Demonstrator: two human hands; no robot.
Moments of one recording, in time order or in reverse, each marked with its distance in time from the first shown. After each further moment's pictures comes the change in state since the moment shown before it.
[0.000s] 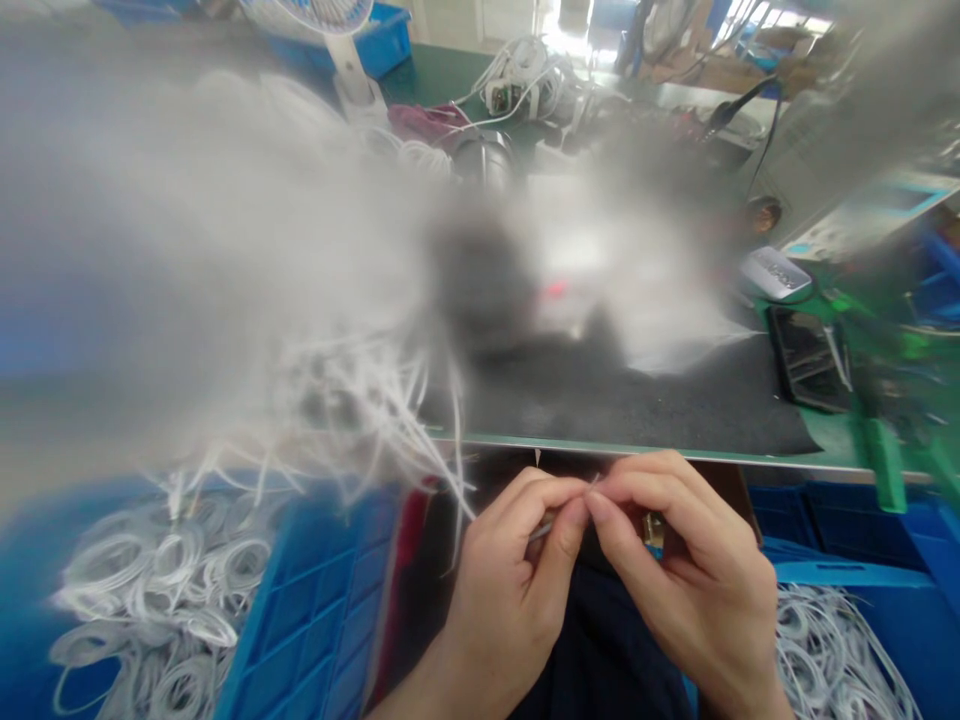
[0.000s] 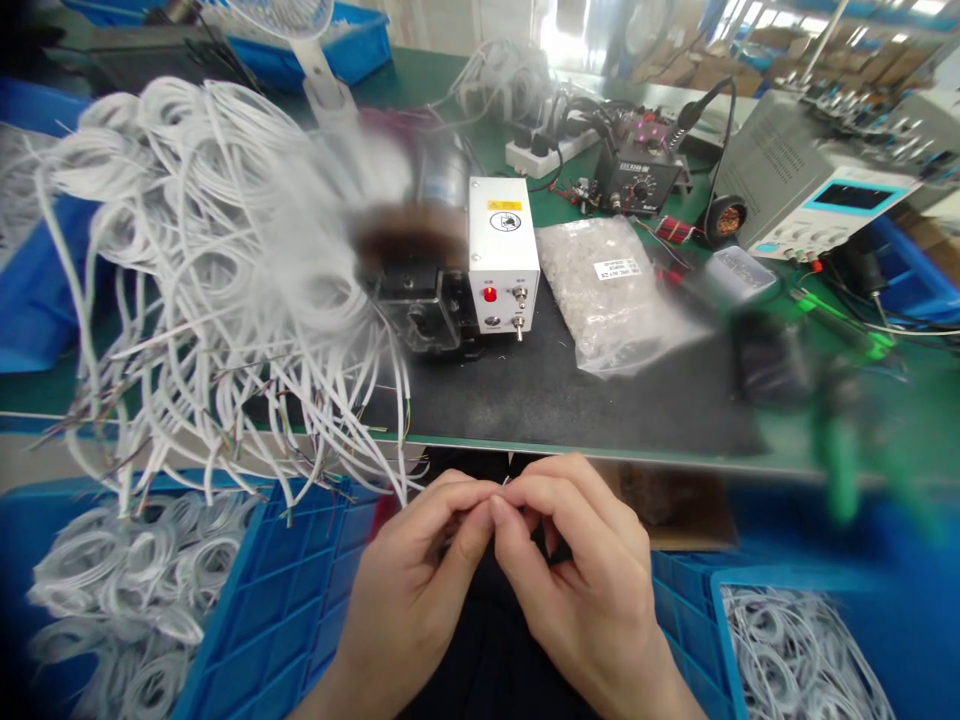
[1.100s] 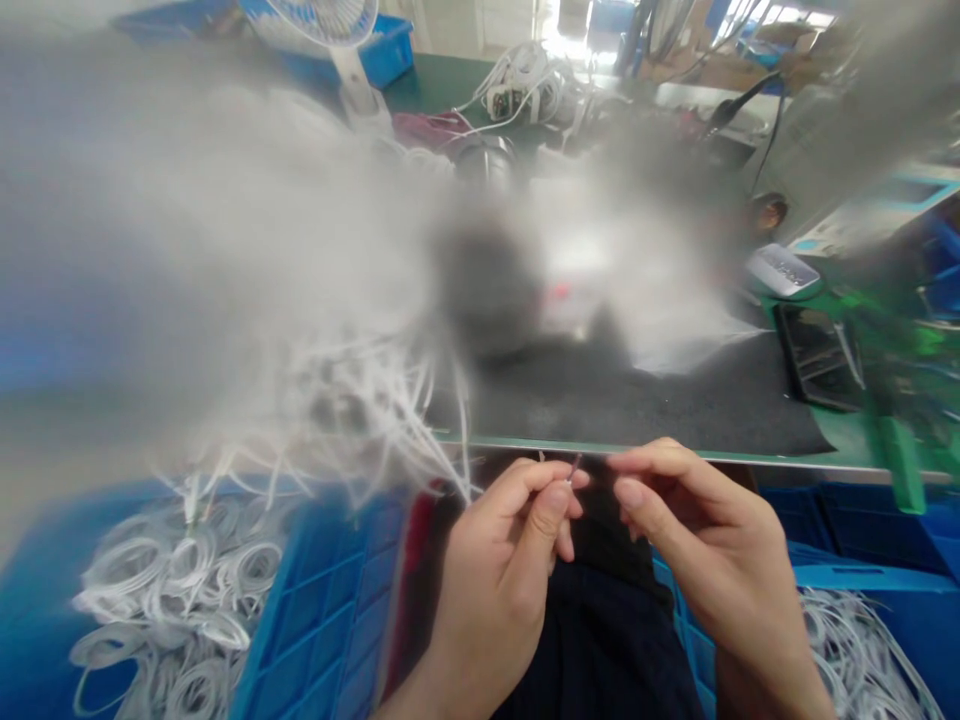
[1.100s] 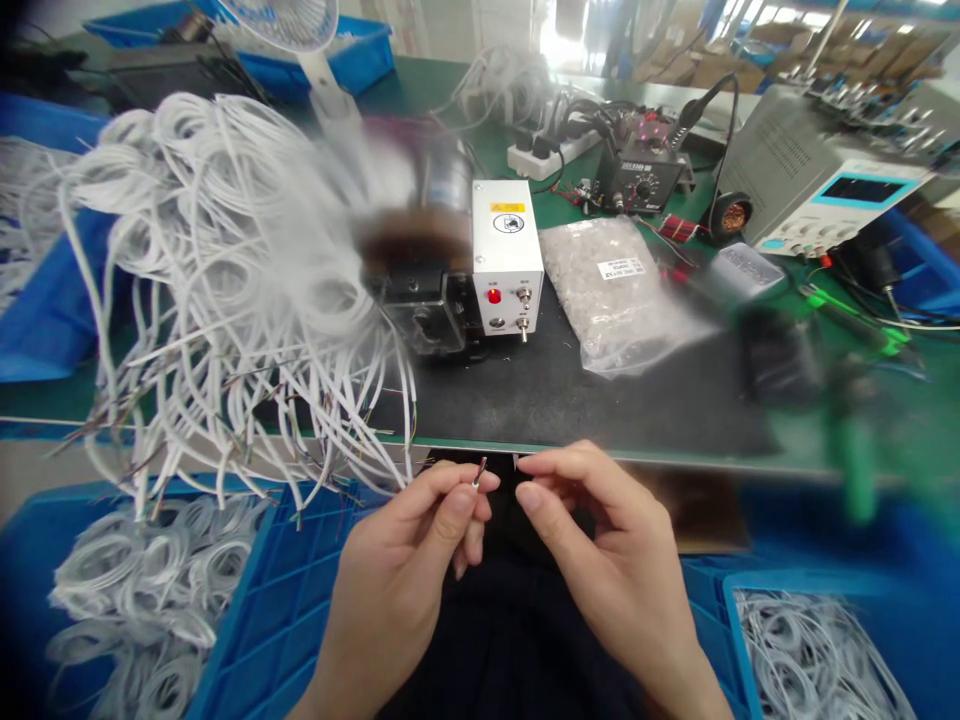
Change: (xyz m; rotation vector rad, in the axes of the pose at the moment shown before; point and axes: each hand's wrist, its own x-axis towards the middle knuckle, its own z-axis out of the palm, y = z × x) left_hand 0.007 0.007 -0.009 -0.094 0.093 -0.170; right_hand -0.002 0.018 -0.012 0.261 -0.046 0.346
